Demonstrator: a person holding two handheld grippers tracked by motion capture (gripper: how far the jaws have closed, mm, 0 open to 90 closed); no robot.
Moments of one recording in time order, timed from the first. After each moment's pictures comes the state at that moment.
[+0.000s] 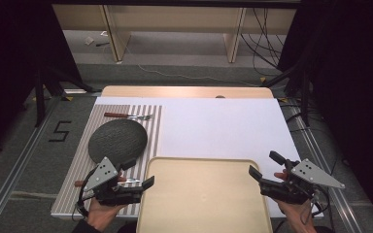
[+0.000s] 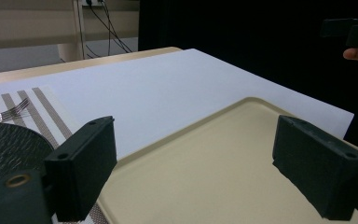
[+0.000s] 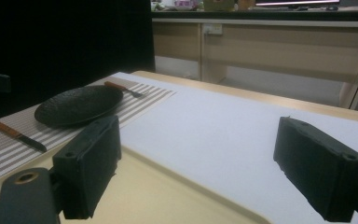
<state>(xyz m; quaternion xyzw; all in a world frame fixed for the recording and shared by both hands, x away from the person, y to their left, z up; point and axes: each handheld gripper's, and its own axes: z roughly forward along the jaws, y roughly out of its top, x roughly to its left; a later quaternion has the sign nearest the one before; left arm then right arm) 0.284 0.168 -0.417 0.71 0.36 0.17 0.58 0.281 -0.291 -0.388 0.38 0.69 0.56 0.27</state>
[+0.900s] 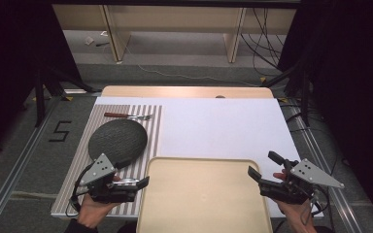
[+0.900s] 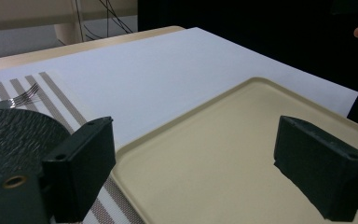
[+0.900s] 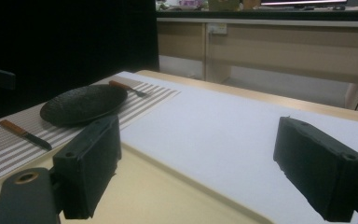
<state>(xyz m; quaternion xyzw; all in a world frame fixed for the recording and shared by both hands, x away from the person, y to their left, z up) 0.290 0.186 -0.407 0.74 0.36 0.16 0.55 0.281 -0.290 -0.387 0.37 0.69 0.56 0.27</state>
